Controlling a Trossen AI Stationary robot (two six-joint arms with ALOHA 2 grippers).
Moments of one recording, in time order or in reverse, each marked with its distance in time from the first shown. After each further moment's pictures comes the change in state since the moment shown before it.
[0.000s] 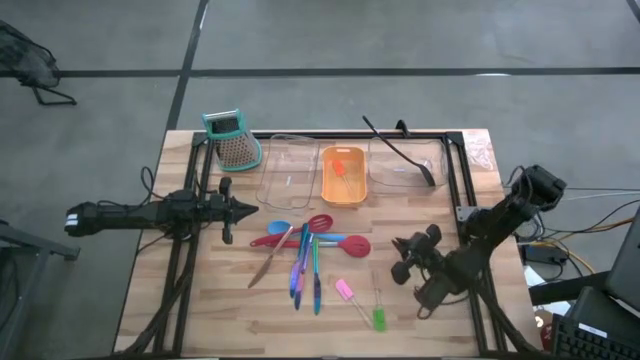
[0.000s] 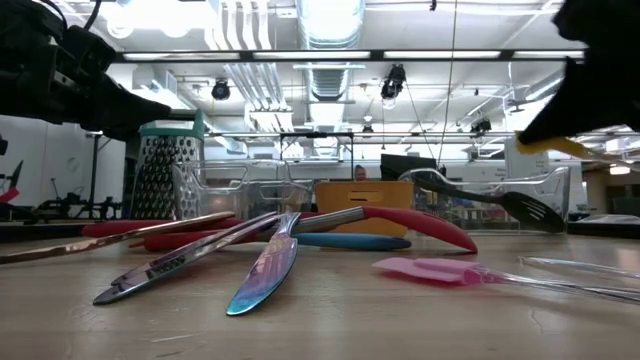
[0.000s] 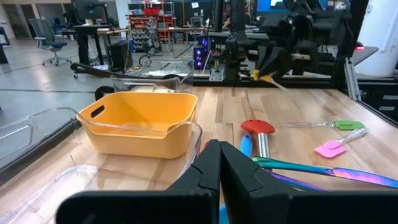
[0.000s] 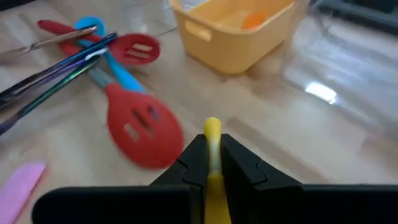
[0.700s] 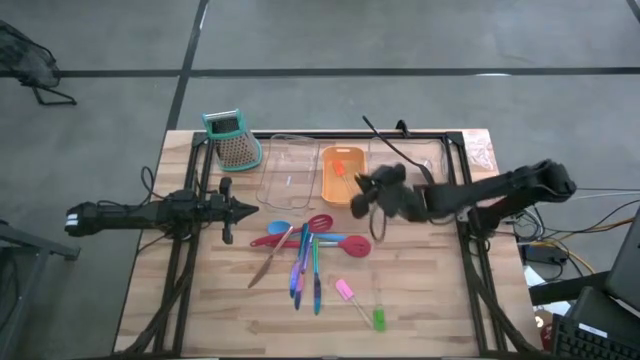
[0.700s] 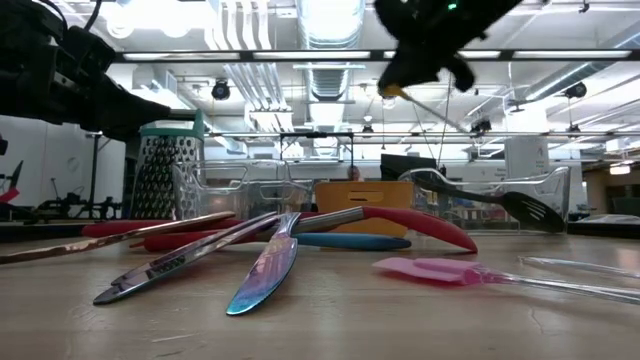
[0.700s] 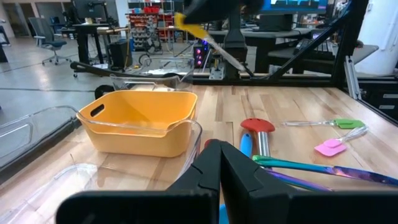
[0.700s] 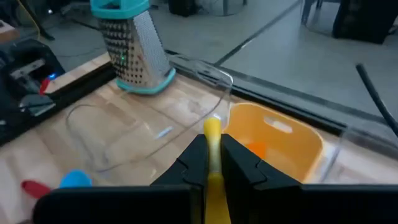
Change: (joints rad) left arm 0.000 0.000 0.000 -0.006 0.000 0.000; right arm -0.686 -0.123 0.143 0.681 -0.240 -0.979
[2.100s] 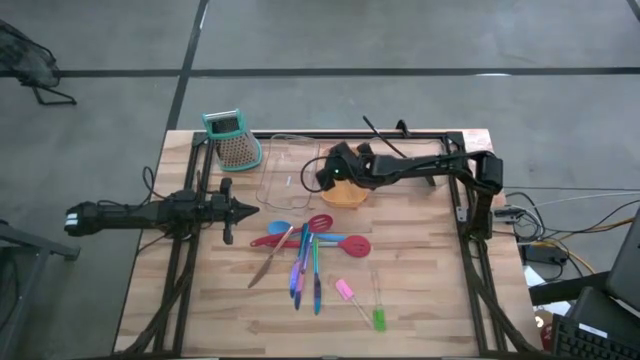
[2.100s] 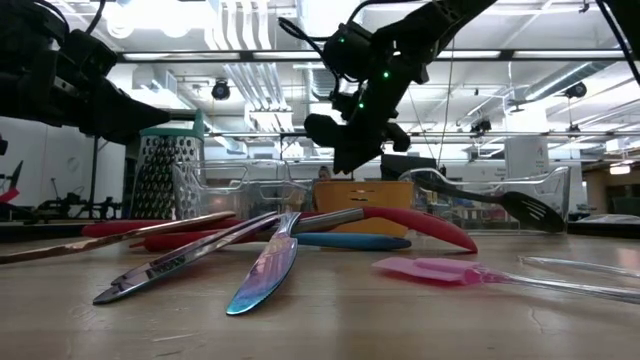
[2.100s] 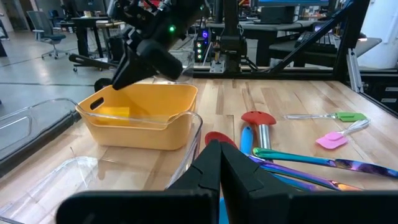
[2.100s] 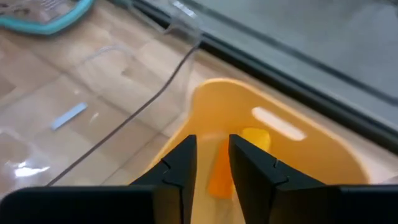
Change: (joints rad) left arm 0.000 0.010 0.000 -0.016 -0.003 0.000; right arm -0.317 0.527 0.386 -0.174 -0.219 -0.060
